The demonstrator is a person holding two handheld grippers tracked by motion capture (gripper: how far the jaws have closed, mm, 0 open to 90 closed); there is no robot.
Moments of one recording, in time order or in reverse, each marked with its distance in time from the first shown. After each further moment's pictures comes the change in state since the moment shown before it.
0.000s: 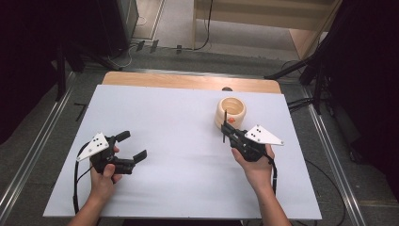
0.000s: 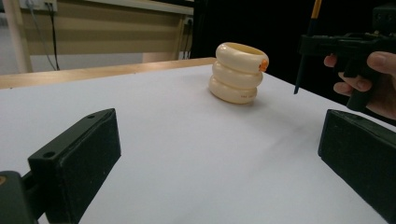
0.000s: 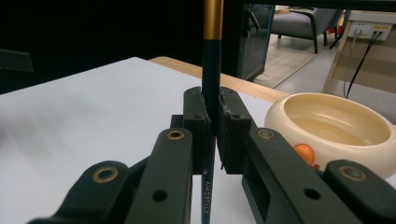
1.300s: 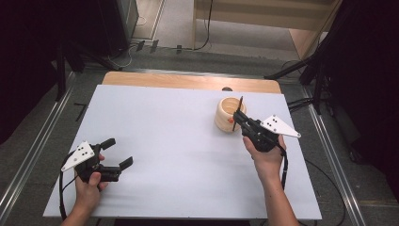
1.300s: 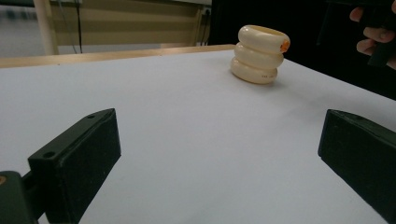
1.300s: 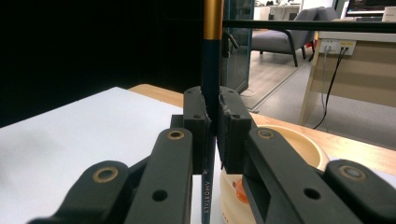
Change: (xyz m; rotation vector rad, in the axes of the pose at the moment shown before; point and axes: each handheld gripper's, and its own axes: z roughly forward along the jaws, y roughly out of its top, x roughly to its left) left arm 0.012 -0.018 -0.037 0.030 0.071 0.007; right arm -0.027 0.024 -0.012 -0.086 -0.058 0.053
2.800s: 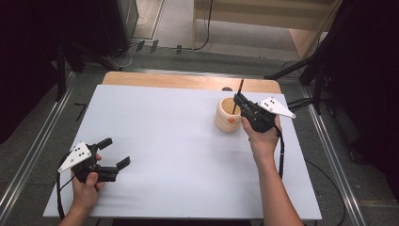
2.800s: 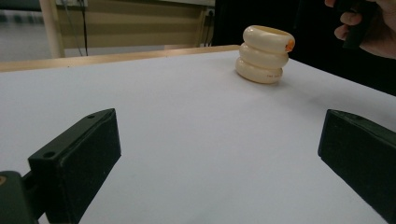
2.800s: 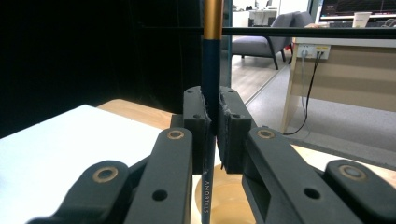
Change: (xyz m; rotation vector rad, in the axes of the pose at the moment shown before) left arm 0.003 0.000 -0.003 -0.007 0.010 0.014; right arm -0.026 0.018 0.041 -0.019 -0.079 0.026
